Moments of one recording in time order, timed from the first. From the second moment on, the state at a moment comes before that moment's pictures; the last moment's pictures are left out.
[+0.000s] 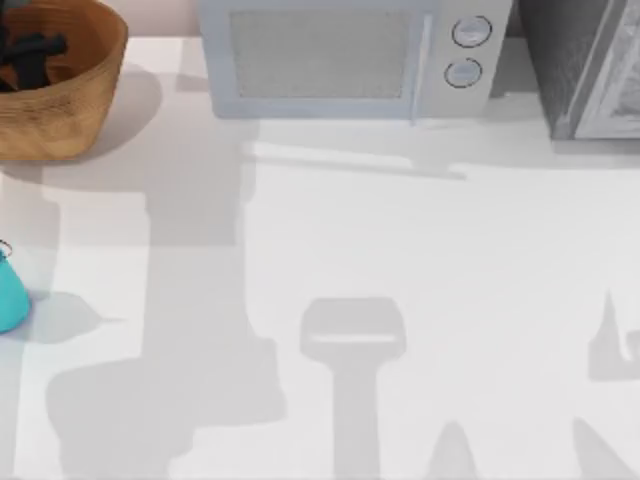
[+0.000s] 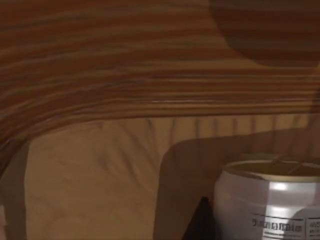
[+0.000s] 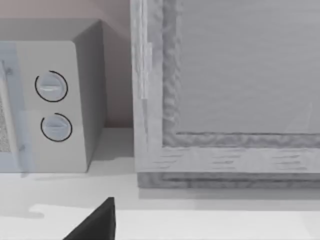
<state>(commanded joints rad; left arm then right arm) 0.15 2.96 3.10 -1.42 0.31 0.11 0.00 0.00 0.00 0.00 0.00 0.00</state>
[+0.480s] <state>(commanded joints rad) 0.13 2.62 2.71 -1.28 0.29 0.08 0.00 0.00 0.00 0.00 0.00 0.00</state>
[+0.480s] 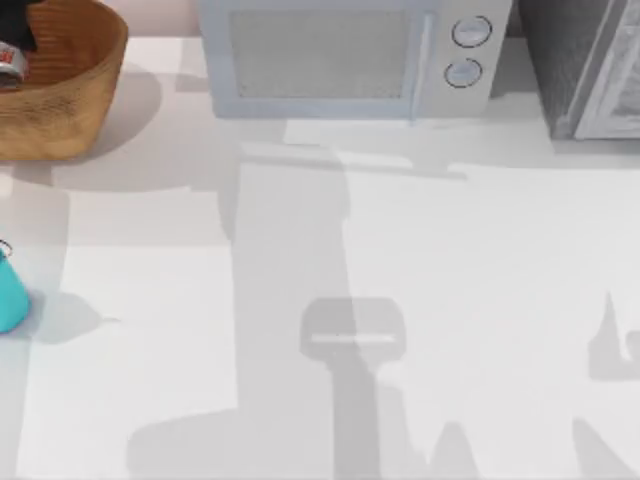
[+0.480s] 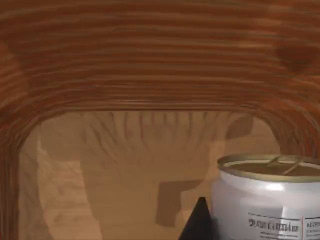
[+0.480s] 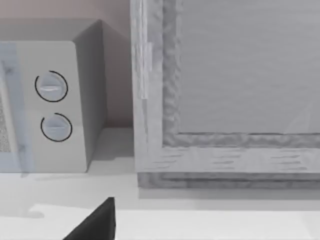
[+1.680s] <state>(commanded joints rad) 0.01 0.64 0.68 -0.33 0.10 0.01 0.00 0.00 0.00 0.00 0.00 0.00</state>
